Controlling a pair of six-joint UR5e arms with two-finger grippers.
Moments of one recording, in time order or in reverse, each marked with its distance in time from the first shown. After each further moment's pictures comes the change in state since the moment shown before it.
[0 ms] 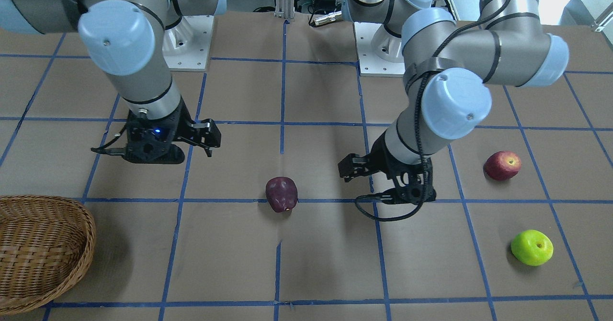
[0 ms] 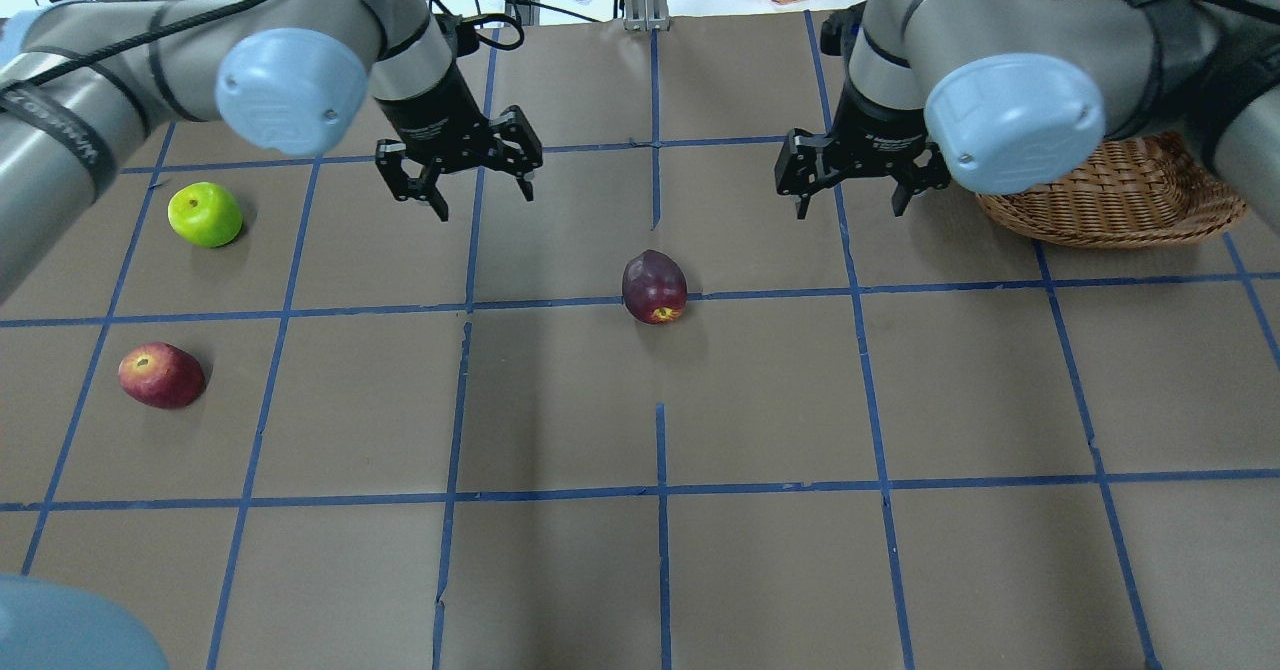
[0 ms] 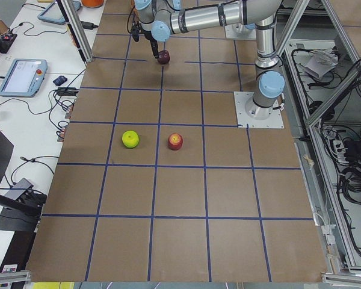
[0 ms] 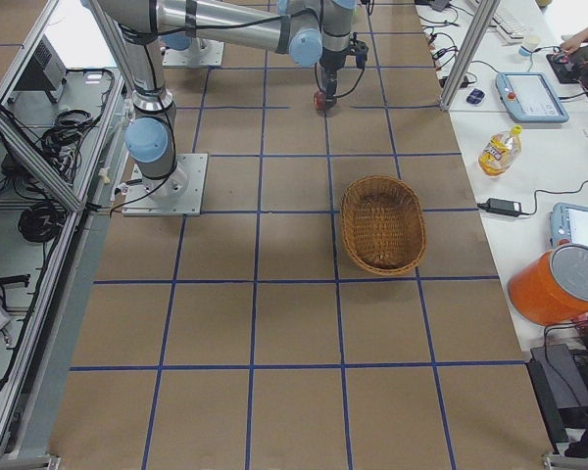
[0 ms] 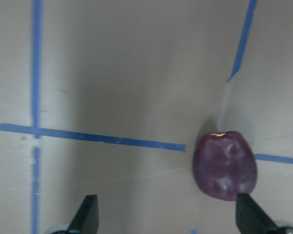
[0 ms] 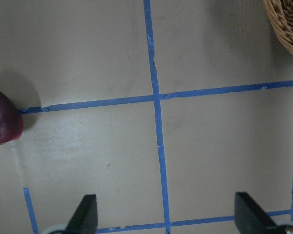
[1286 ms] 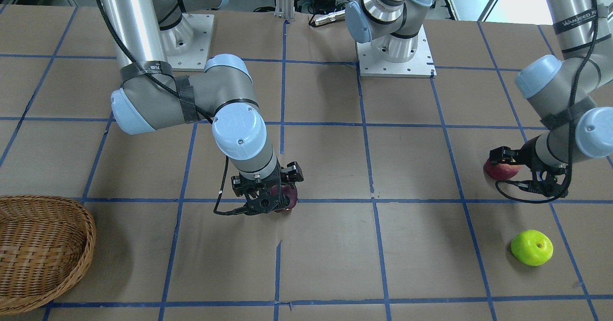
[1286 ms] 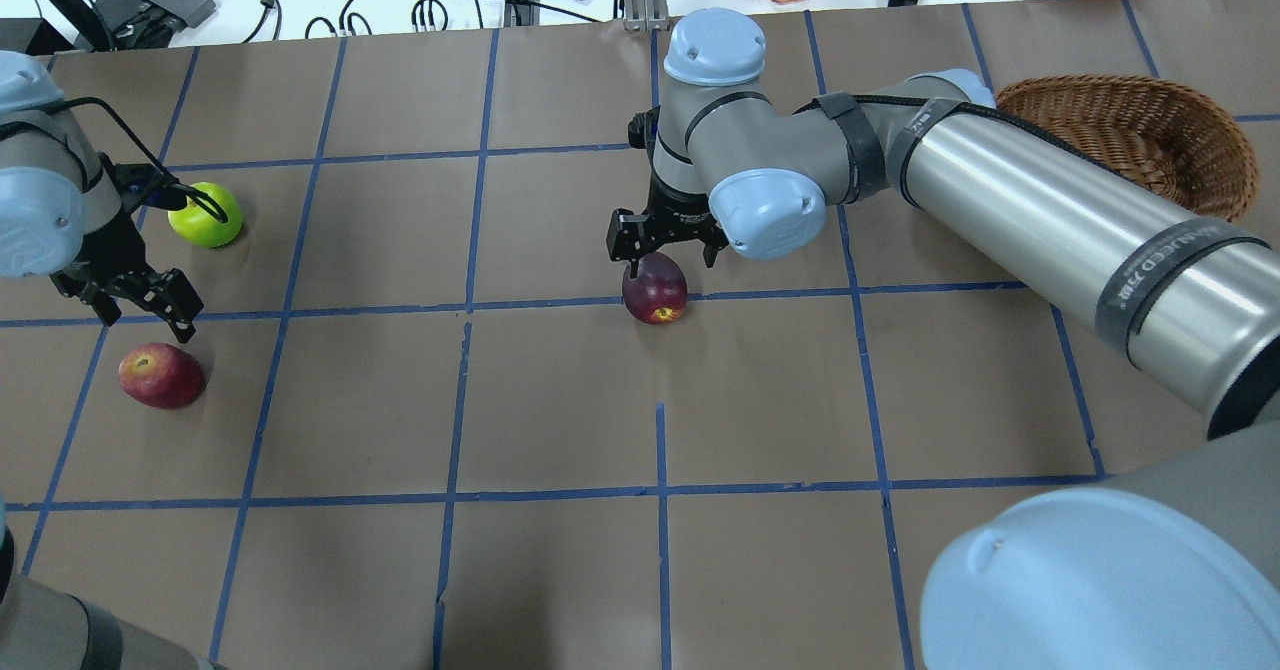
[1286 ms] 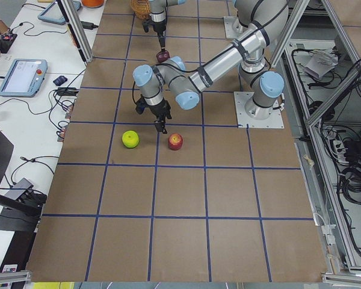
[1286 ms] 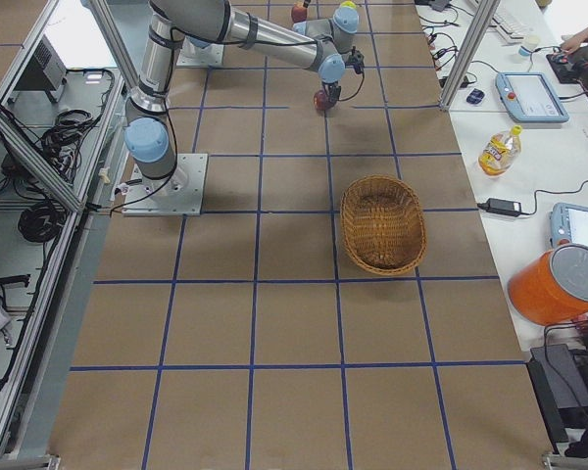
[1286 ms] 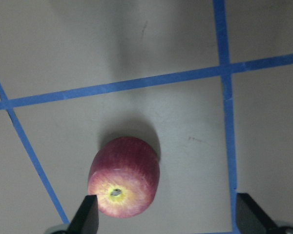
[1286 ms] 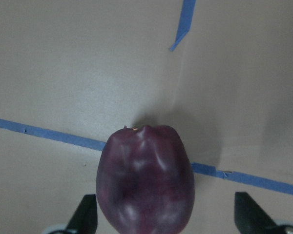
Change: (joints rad) left arm 0.523 -0.035 -0.287 0.285 0.429 0.821; right arm 0.175 0.304 -0.063 -0.220 0.150 0.002
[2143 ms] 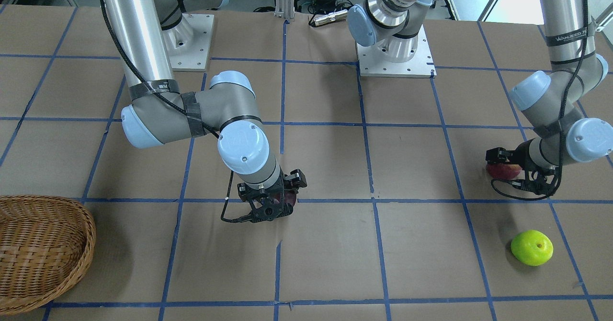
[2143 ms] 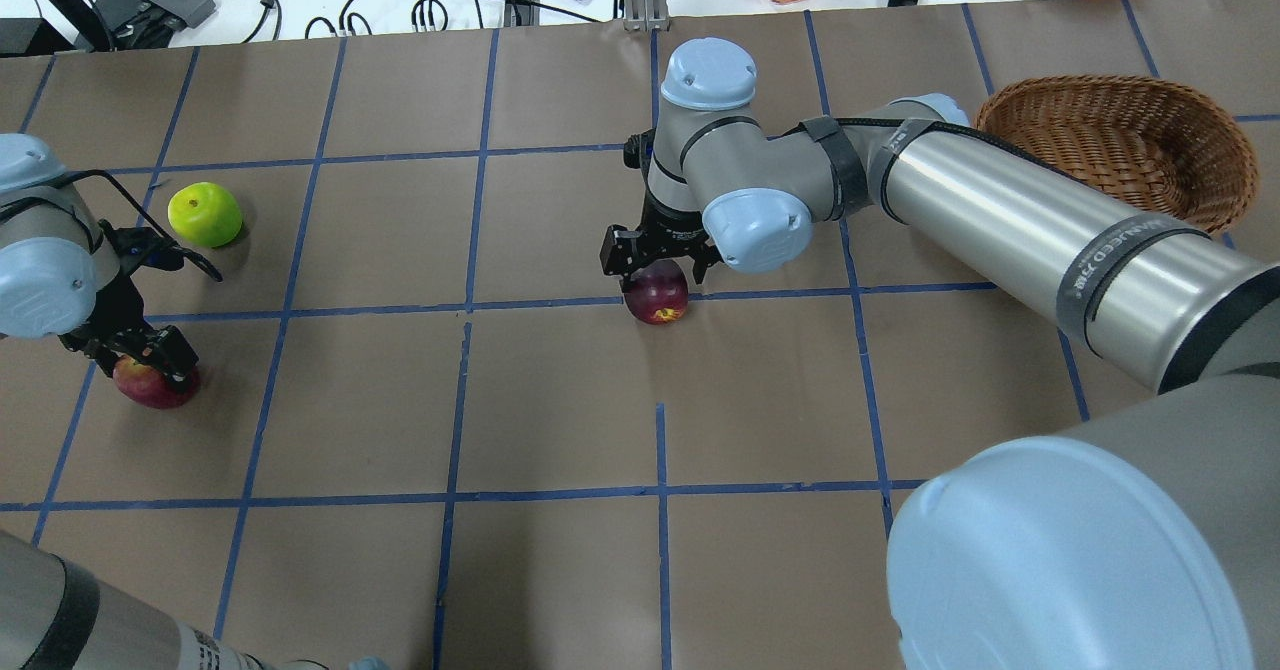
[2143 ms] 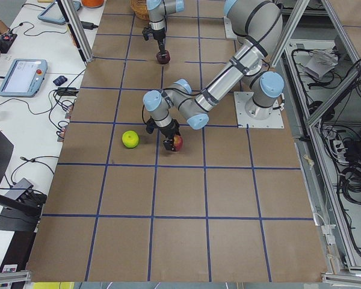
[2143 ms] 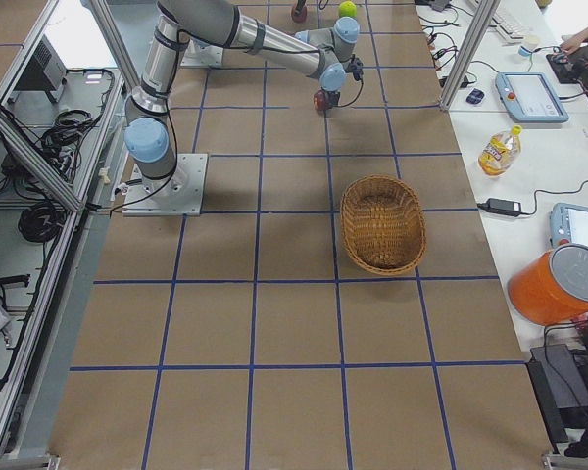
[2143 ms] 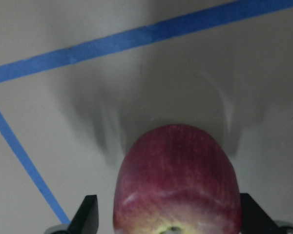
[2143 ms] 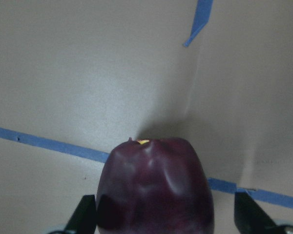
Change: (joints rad) left arm 0.079 -0.060 -0.077 0.108 -0.029 0.061; right arm 0.002 0.054 0.008 -0.030 0.024 0.011
